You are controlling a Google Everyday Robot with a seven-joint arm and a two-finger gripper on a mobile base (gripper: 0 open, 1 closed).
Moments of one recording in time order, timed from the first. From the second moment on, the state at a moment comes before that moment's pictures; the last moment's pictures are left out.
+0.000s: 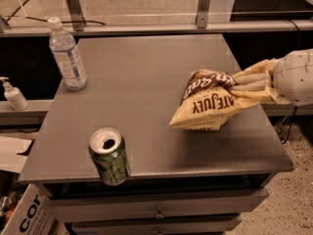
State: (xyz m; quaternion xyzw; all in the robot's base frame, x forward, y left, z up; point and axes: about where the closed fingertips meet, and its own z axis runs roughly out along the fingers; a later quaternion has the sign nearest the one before) arm 0.488 -0.176 0.933 -0.63 0.57 0.13 0.50
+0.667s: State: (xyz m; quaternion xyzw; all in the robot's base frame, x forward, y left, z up) arm 0.437 -0.153 0.914 -0.65 0.54 0.19 0.51
